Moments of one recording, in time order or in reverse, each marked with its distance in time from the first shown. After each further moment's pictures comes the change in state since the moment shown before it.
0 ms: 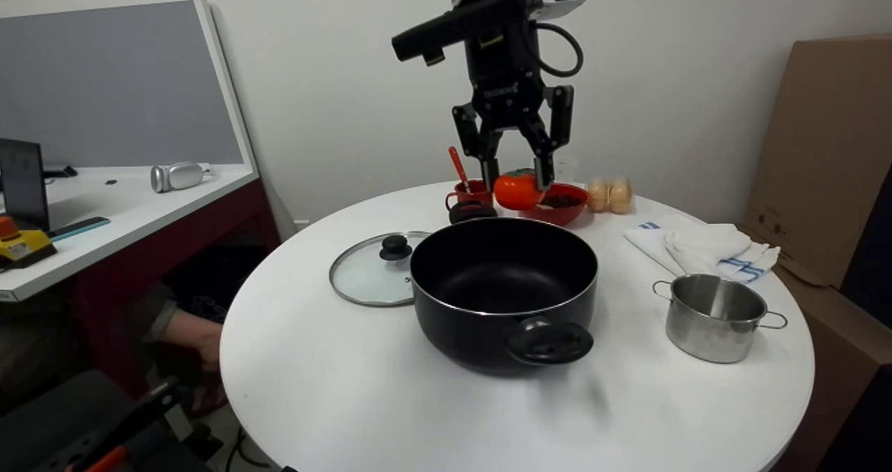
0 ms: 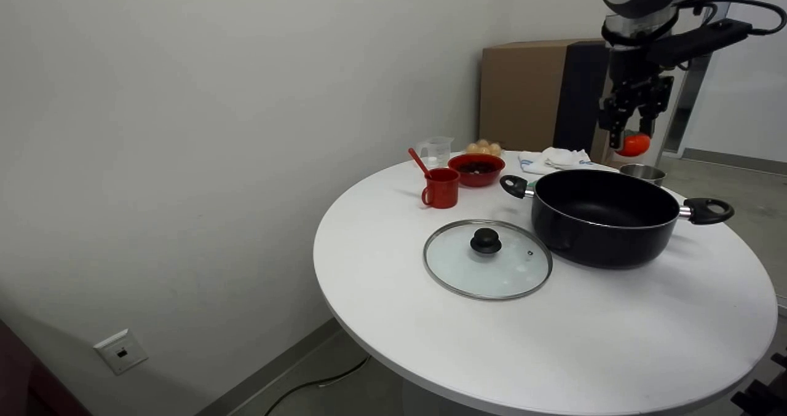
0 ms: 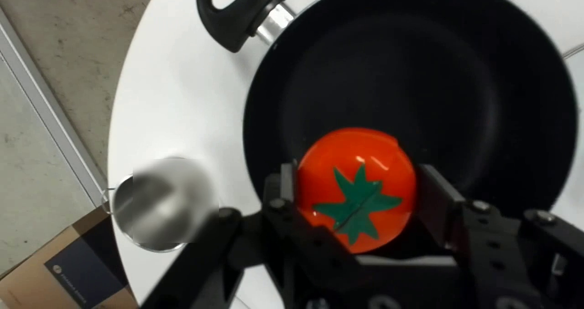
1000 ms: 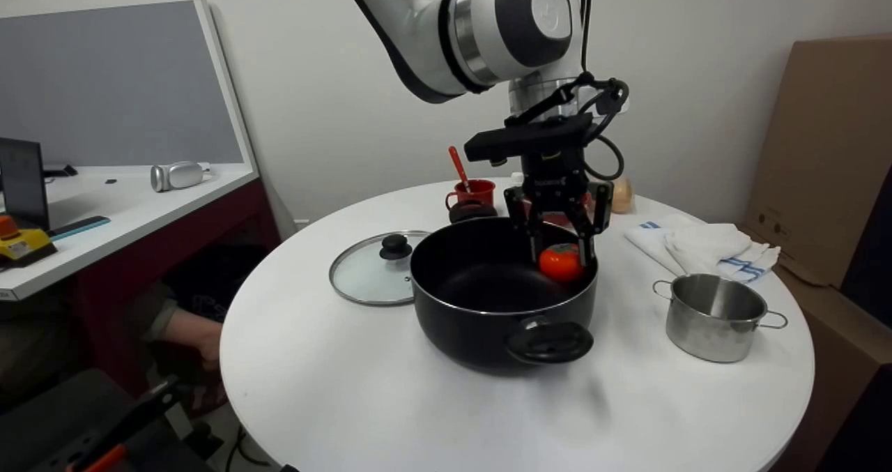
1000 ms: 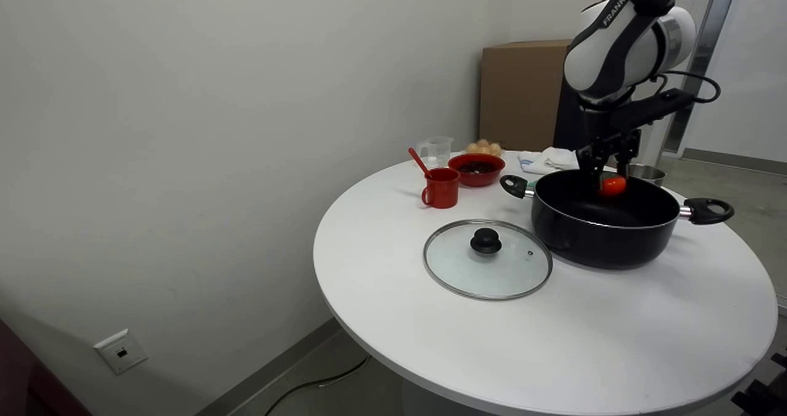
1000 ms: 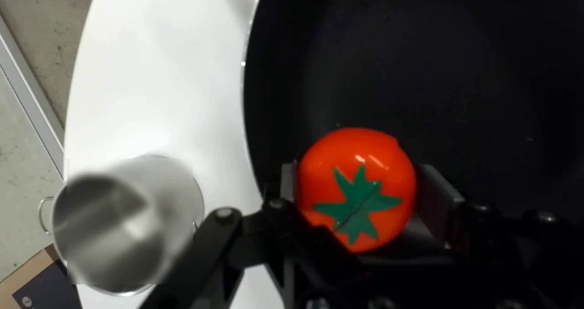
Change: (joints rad) arm -0.031 0.375 -0.008 0.237 0.008 0.077 0.000
